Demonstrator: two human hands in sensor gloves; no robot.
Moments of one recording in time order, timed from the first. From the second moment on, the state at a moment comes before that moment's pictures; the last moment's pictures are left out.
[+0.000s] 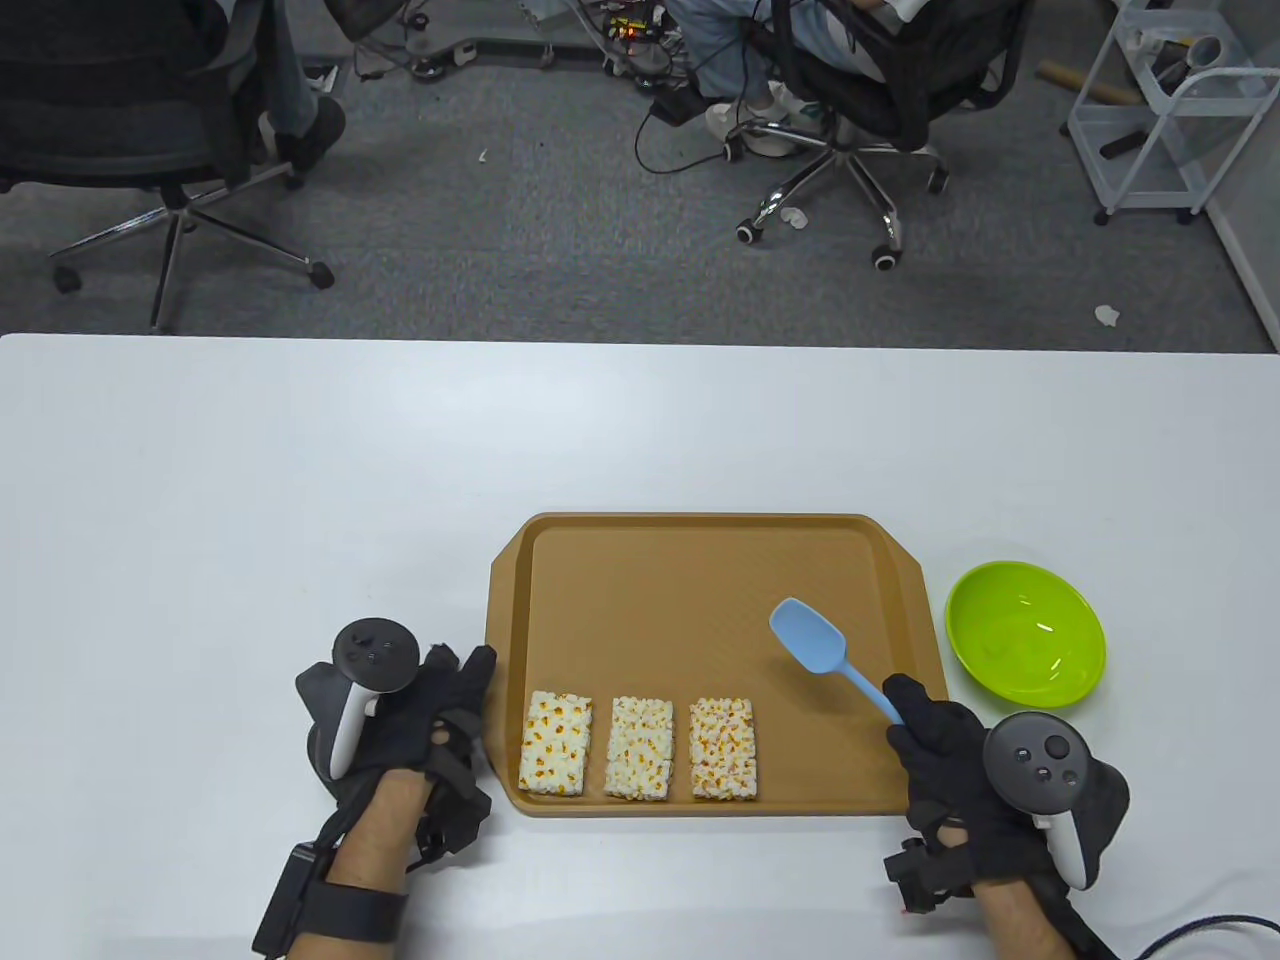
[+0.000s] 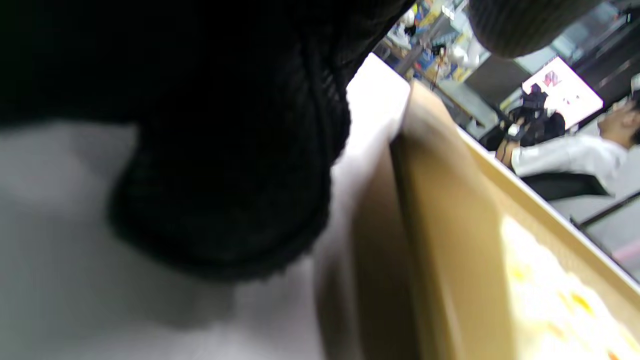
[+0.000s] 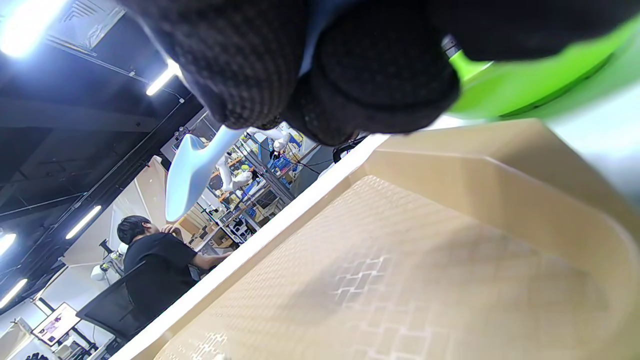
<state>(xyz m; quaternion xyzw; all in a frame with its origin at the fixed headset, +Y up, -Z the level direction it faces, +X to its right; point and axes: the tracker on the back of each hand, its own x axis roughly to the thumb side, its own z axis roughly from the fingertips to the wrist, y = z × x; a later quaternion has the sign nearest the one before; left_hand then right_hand) -0.225 -0.776 -0.249 -0.18 0.17 0.32 0.91 0.272 -0.722 -0.195 -0.07 -0.05 0.93 0.35</state>
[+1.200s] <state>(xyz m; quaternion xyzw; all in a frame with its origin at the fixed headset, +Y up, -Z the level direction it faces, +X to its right) -0.202 -0.778 -0.249 -0.17 0.15 0.26 0.94 0.257 -0.758 -0.214 0.03 0.20 0.94 0.27</state>
